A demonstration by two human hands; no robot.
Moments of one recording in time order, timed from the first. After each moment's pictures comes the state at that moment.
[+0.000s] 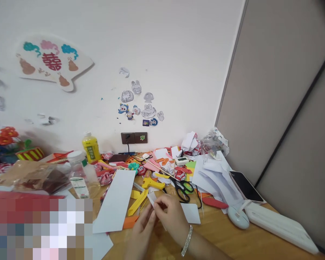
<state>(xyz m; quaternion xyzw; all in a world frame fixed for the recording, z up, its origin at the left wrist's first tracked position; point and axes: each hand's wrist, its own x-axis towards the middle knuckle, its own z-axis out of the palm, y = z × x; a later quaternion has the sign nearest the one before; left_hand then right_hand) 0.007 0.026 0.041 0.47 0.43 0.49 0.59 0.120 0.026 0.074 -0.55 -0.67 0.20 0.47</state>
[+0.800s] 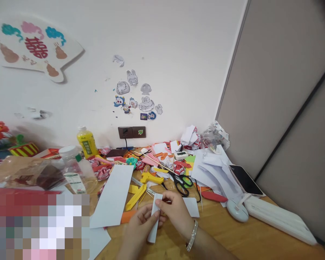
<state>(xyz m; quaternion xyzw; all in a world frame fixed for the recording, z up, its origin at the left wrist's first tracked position) 0.011 0.025 0.056 0.46 0.39 0.41 0.69 0.130 0.025 0.066 -0.51 -0.50 0.46 0.52</state>
